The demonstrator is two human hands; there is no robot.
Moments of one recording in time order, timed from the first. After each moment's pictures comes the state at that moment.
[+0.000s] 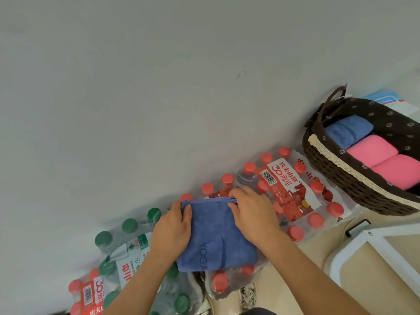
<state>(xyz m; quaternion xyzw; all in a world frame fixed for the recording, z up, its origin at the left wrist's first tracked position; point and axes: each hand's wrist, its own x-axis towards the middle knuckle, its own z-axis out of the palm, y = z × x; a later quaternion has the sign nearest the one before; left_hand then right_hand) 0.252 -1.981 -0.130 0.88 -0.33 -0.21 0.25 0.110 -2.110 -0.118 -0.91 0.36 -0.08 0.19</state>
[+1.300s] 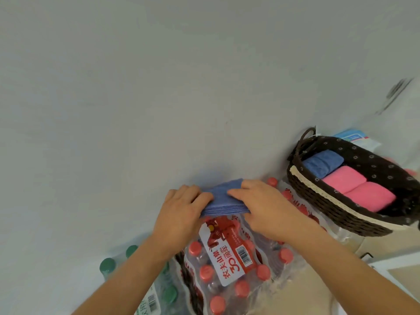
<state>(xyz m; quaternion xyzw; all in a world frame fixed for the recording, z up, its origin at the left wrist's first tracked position) 0.266 -2.015 -0.047 0.70 -0.67 0.15 0.18 0.090 -2.139 -0.003 -0.97 0.22 -0.06 0.10</state>
